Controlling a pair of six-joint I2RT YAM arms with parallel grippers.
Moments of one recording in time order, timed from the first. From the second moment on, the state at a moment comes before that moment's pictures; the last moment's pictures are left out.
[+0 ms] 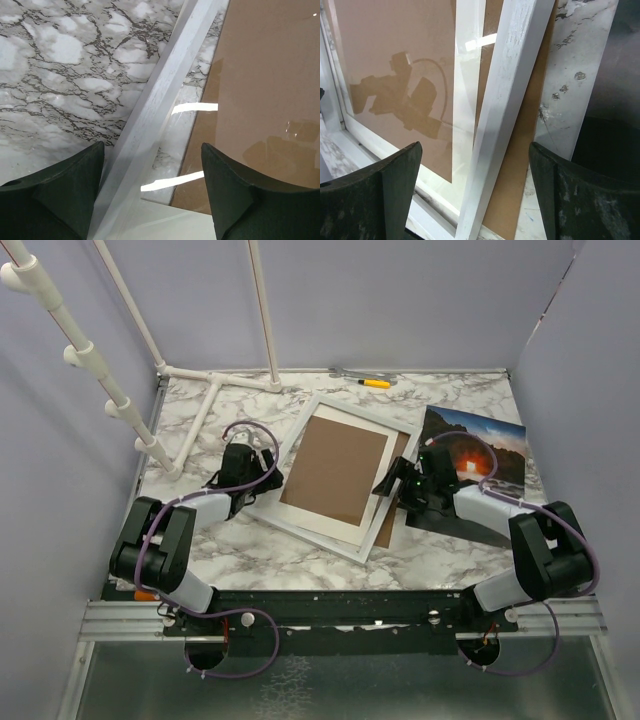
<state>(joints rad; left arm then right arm) -0.27 1.54 0.60 0.28 0.06 -0.51 0.34 1.48 0.66 -0.02 -0.24 0.77</state>
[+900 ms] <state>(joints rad) -0.34 1.60 0.80 -0.05 -0.05 -0.41 0.47 1.57 0.91 -0.38 0.08 0.77</state>
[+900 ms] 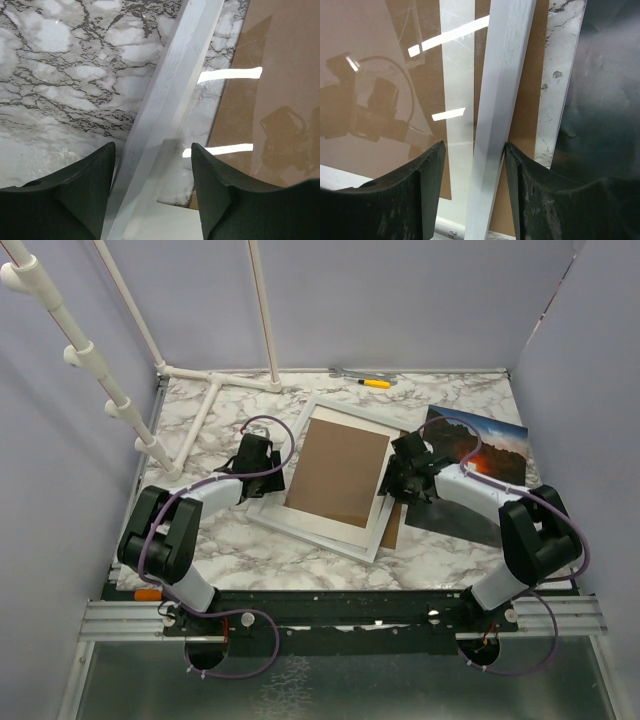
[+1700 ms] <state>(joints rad) -0.35 1.59 0.80 -0.11 -0.15 -0.39 0.48 1.64 0.99 -0.45 0.13 0.73</state>
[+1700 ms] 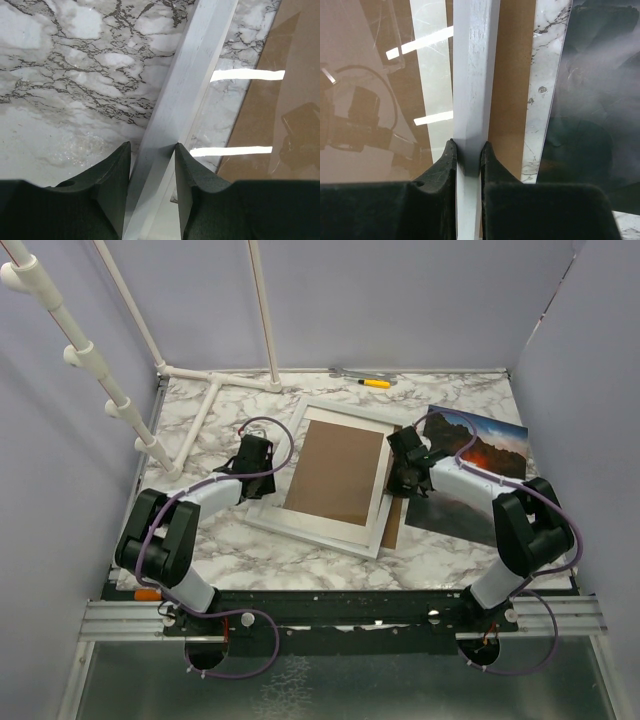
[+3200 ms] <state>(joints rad) -0.36 1.55 0.80 -0.11 -0.12 -0.43 0.45 1.60 0.96 -0.41 0.16 0.65</state>
